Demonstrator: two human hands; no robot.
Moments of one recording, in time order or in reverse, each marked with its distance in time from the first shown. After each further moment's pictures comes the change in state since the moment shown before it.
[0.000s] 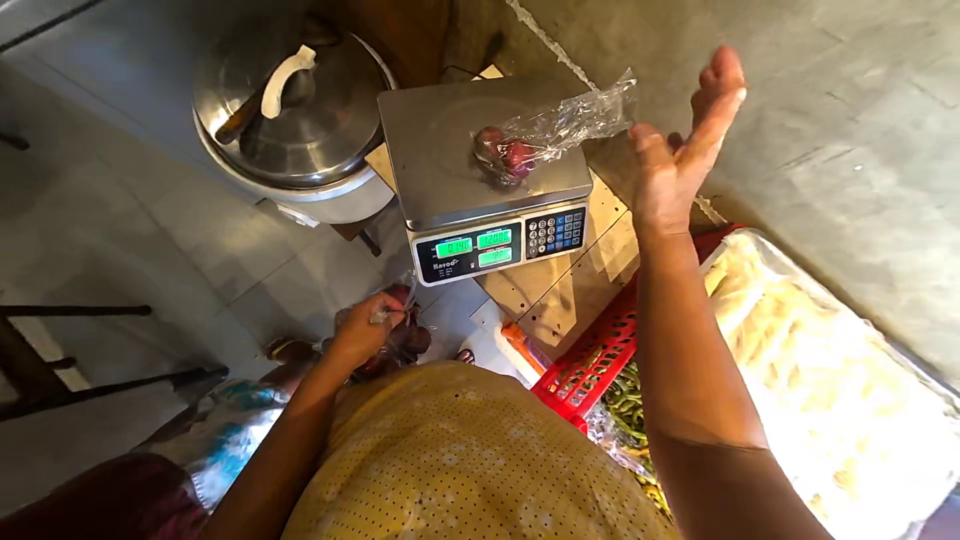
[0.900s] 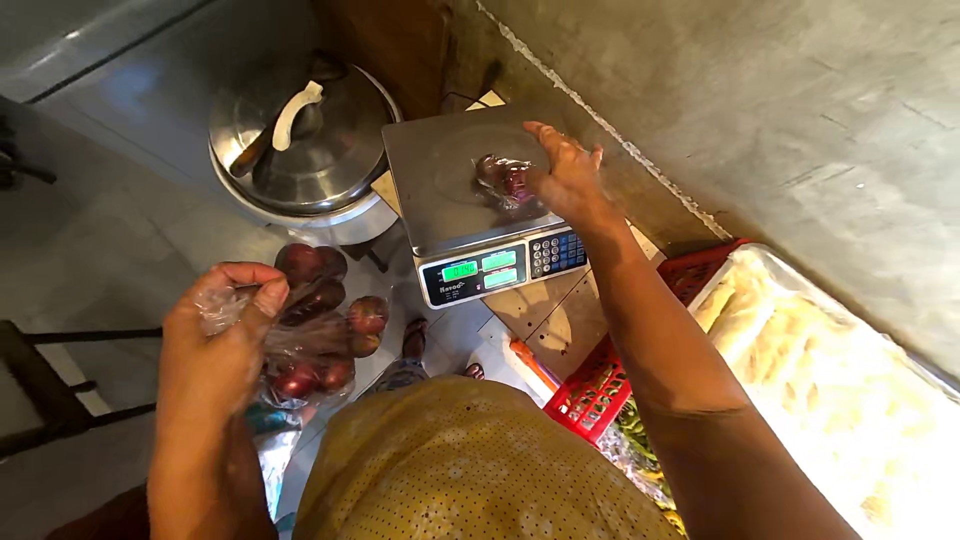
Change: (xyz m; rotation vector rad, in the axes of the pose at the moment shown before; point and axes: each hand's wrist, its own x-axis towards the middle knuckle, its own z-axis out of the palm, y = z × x) left_hand -0.079 0.082 -0.116 -0.237 0.586 0.337; right_hand 0.025 -0.010 0.082 -0.478 -0.649 0.211
